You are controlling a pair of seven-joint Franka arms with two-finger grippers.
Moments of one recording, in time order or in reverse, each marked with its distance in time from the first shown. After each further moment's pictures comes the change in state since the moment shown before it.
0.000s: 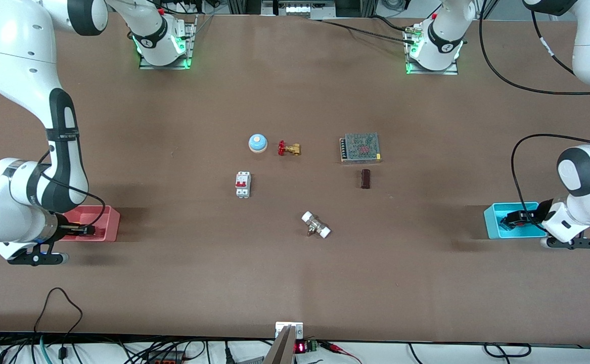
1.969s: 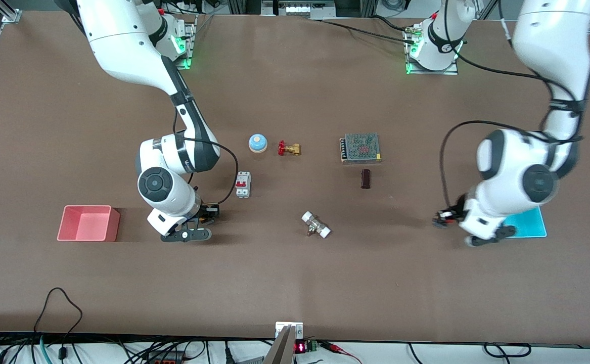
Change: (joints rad) left arm -0.284 -0.132 -0.016 -0.075 -0.040 -0.058 -0.534; right arm 0.435 -0.084 0.070 -0.186 0.074 0.182 0.337
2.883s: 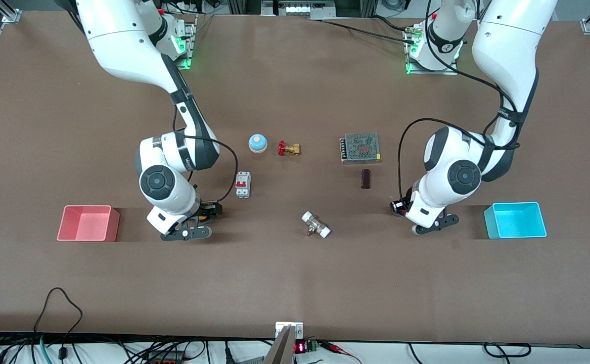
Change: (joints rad) left arm -0.183 0.053 -0.036 -0.109 -0.001 0.138 -0.259; right arm 0.000 0.001 0.006 -0.021 -0.043 -0.001 -0.001
